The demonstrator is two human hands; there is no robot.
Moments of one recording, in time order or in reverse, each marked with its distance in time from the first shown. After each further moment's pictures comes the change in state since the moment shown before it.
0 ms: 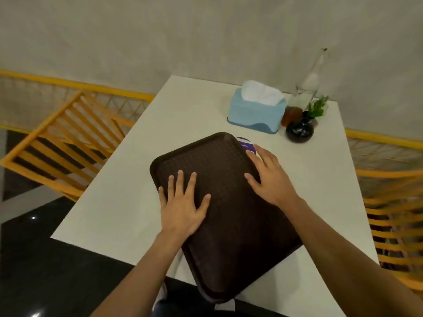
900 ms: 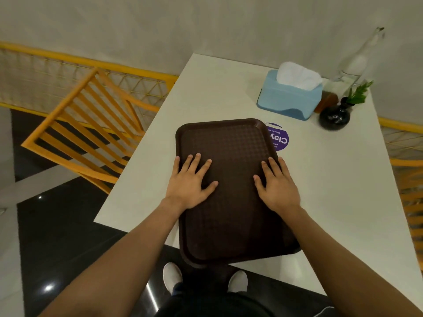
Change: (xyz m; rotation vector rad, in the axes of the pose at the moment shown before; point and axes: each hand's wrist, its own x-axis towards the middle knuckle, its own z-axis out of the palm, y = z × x) left_hand 0.046 -0.113 -0.017 0.253 -0.138 0.269; right_hand -0.018 -0.092 0.067 -0.152 -0.228 0.347
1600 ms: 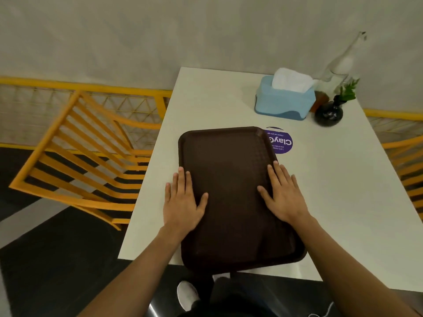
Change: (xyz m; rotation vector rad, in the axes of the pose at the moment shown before) left_hand -0.018 -0.065 0.005 -0.147 0.034 -0.135; right_hand -0.014 -0.041 0.011 0.046 0.015 0.070
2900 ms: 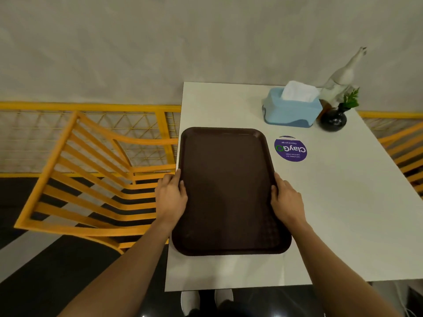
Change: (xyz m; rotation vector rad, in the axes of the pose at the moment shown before) left_hand 0.084 -0.113 -0.050 -0.339 0.178 0.023; right_hand 0.020 -0.105 0.010 0.197 0.148 0.329
